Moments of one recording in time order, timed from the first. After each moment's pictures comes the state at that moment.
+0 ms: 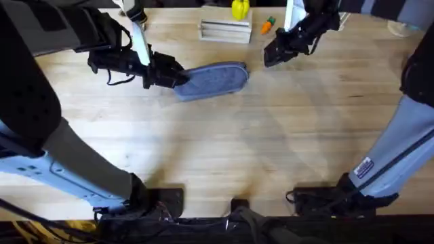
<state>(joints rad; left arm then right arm) 0.18 1.85 1.17 -0.92 1.02 1.42 0.10 2.08 1.59 -0.87 -0.39 -0.01</state>
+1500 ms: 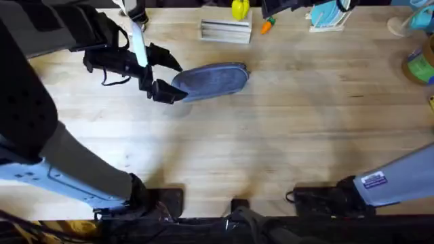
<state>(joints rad) 0.19 1.83 1.17 -0.97 0.95 1.42 0.13 1.79 1.73 -0.90 -0.35 -0.19</state>
